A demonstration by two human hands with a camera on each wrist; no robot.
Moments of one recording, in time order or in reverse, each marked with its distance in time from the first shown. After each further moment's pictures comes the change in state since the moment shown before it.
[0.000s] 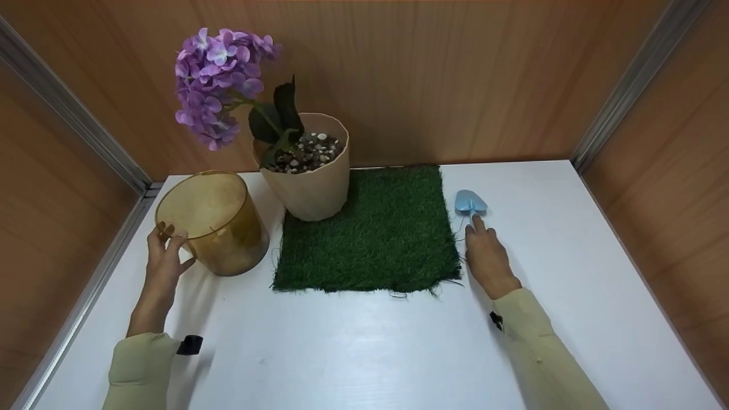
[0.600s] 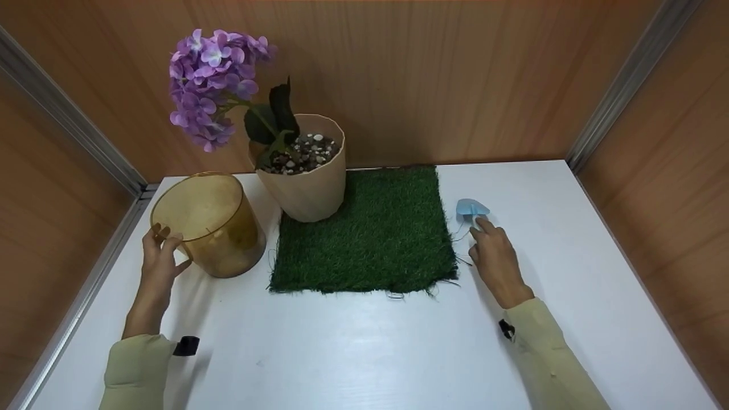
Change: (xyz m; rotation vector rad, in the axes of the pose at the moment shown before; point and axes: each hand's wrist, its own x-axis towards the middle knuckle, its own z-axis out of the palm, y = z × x) left_hand -0.001 0.004 0.002 0.002 0.008 -0.026; right_hand -0.014 0.007 -0.013 0.075 0.207 -0.007
